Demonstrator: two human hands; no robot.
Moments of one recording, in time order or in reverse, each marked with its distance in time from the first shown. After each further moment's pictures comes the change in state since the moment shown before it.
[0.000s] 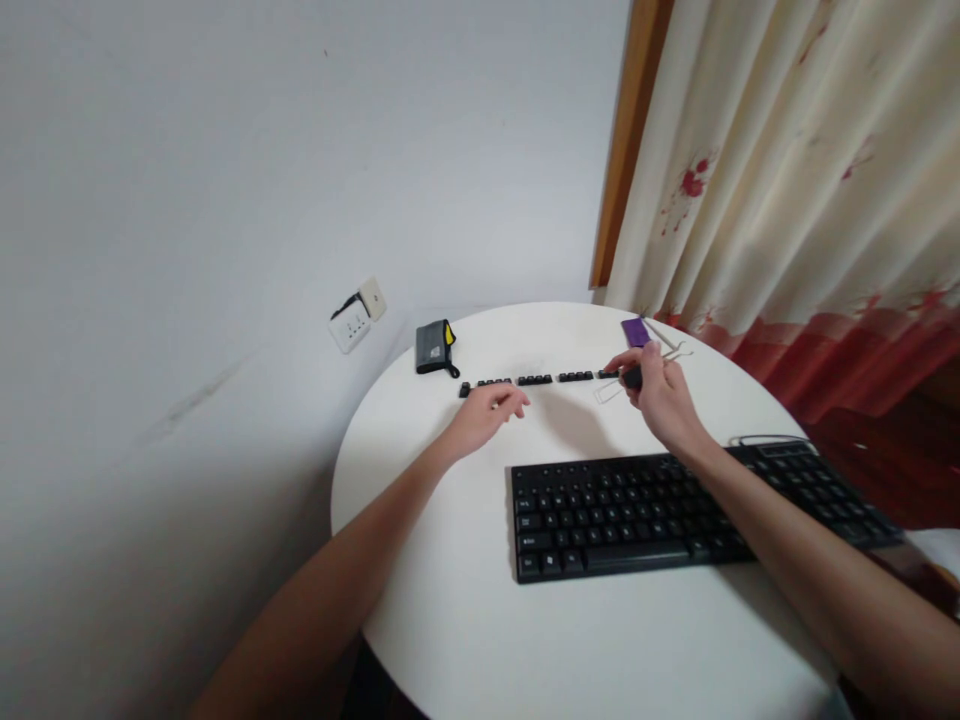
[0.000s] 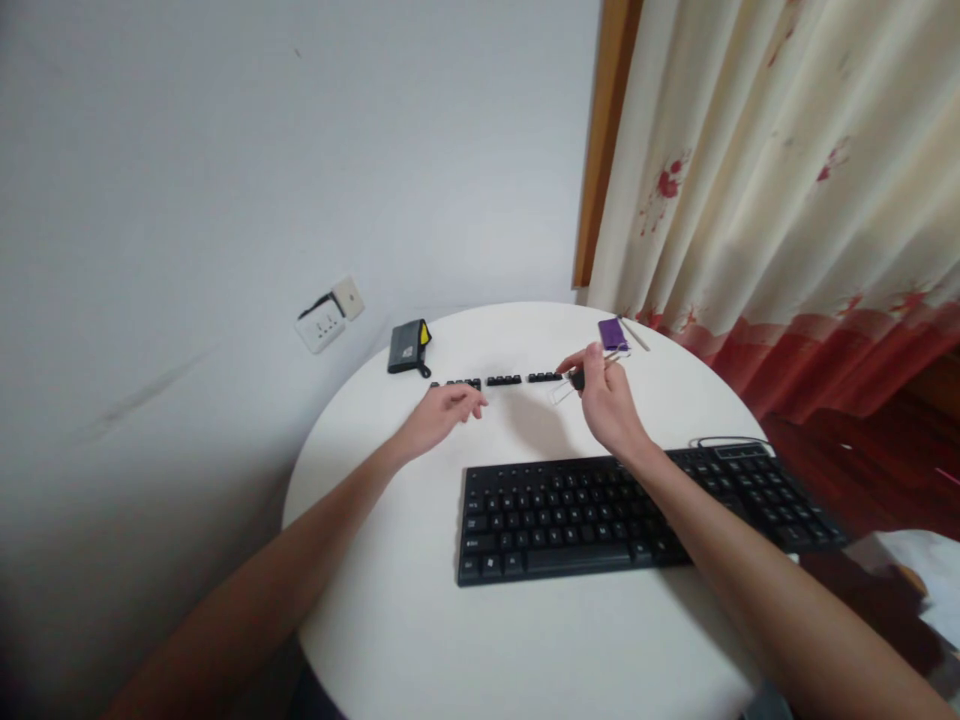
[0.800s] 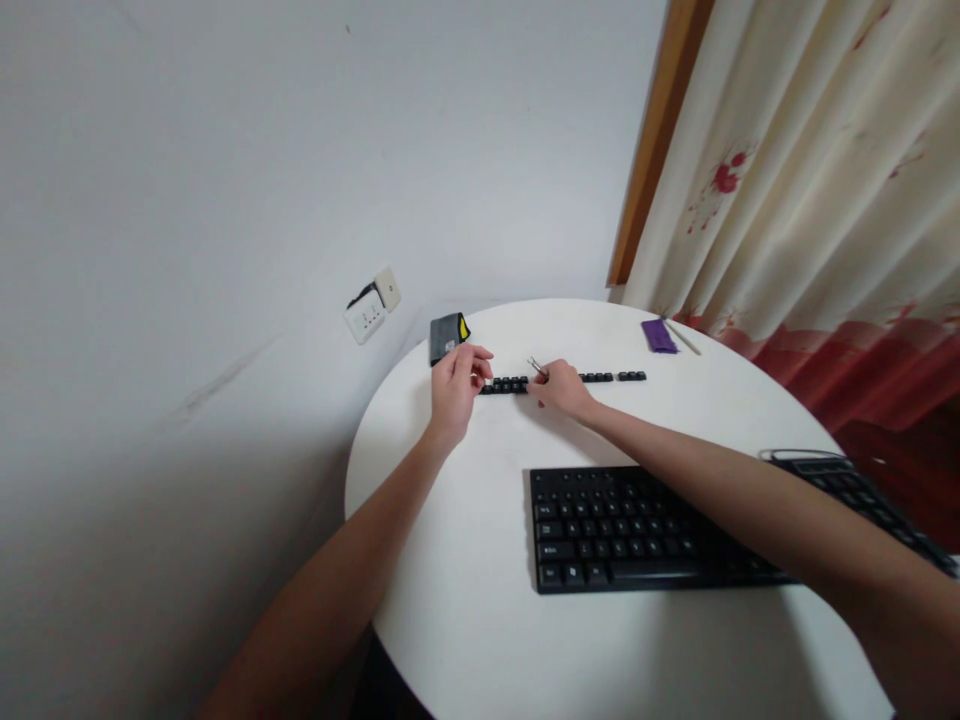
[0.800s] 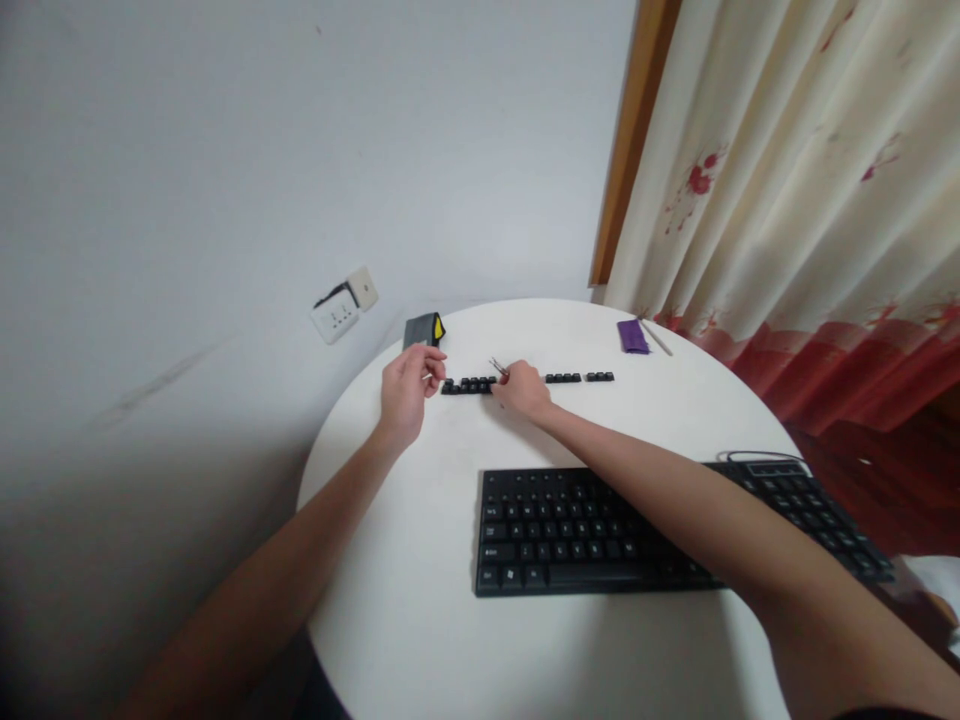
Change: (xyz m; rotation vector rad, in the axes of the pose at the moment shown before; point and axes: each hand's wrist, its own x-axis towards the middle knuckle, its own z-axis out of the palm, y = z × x) left_hand 0.006 -0.003 -0.034 -0.433 0.624 0.078; right_hand 0.046 0.034 0.137 -0.598 -0.438 0.193
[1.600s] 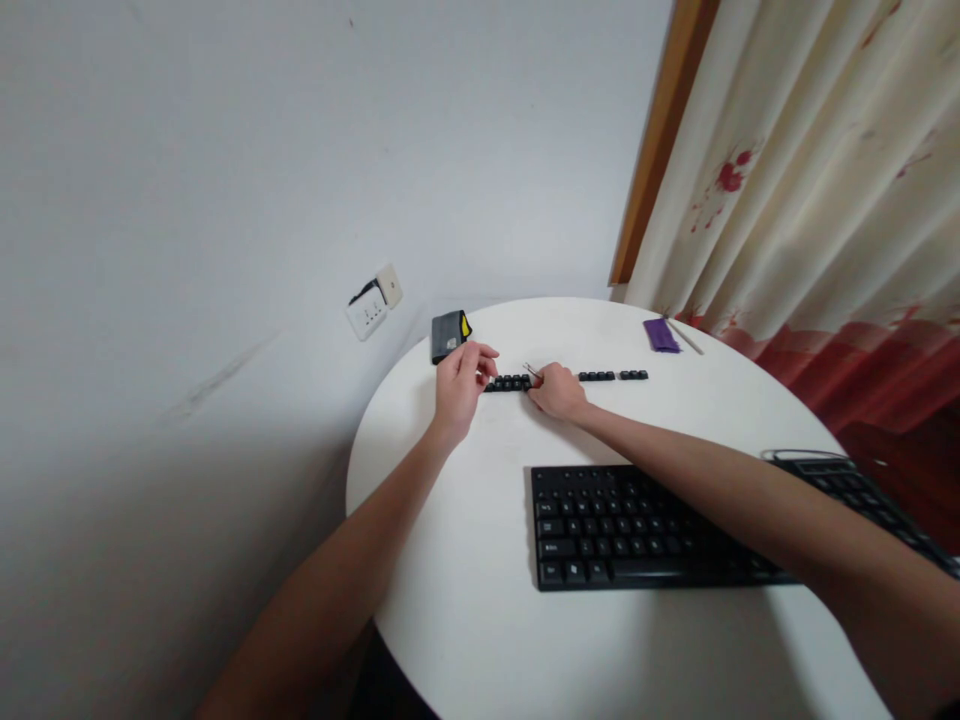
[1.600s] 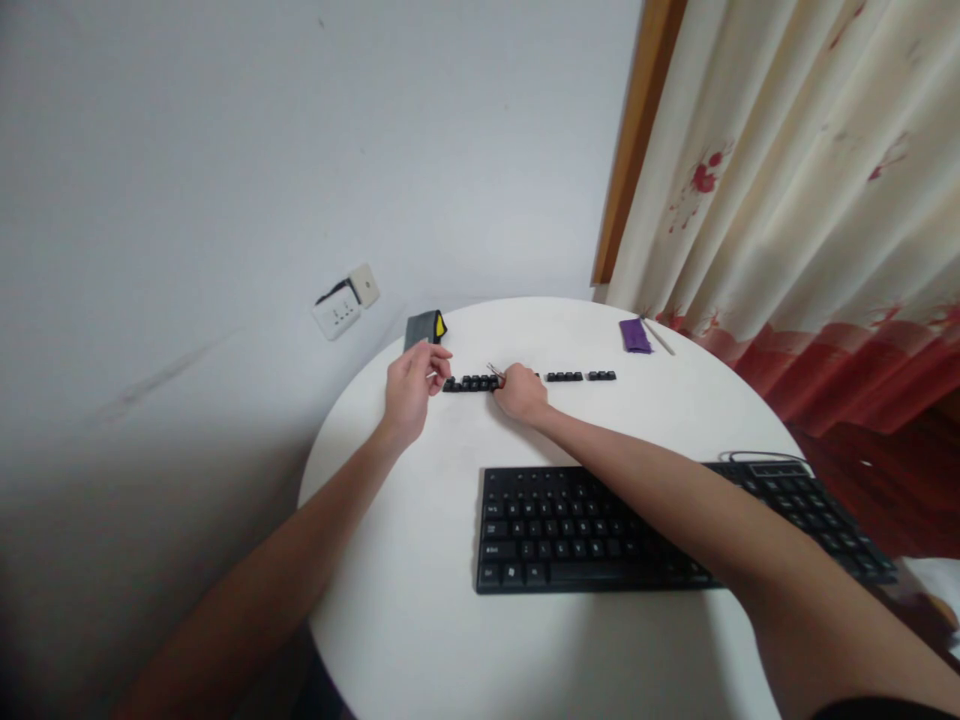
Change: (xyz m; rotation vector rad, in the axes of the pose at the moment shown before) left_hand 0.000 -0.003 0.001 0.004 -0.020 -0.005; right_hand 0.007 0.004 0.018 -0.189 -0.009 0.054
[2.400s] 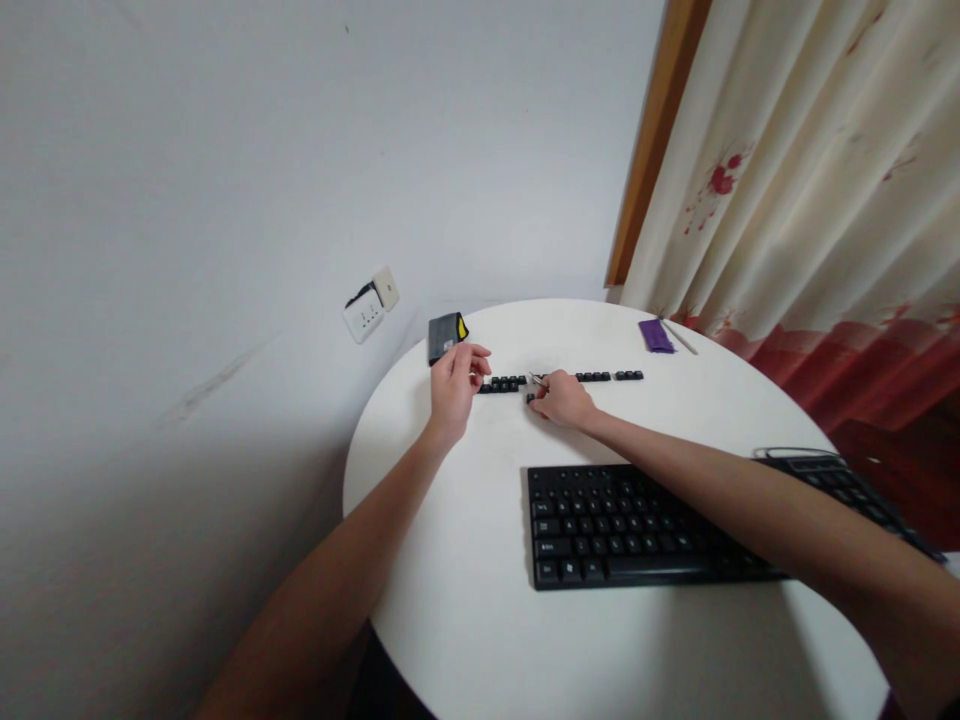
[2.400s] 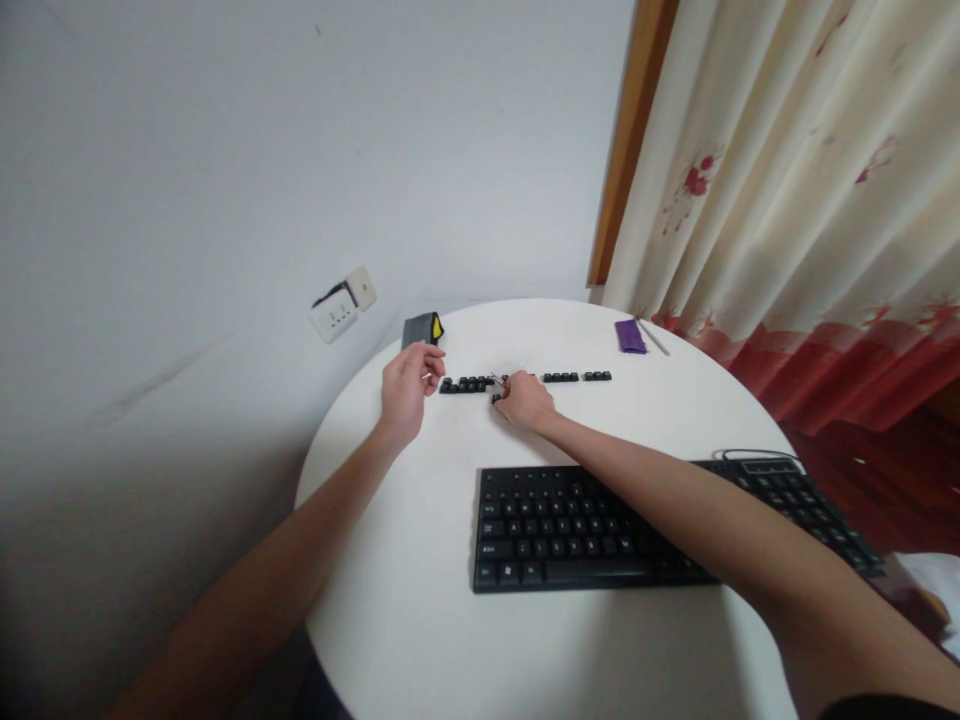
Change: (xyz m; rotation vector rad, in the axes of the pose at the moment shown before) left_hand 0.003 -0.003 -0.002 -0.012 0.025 -0.010; right_hand -0.018 0.012 -0.011 0.044 -0.047 -0.019
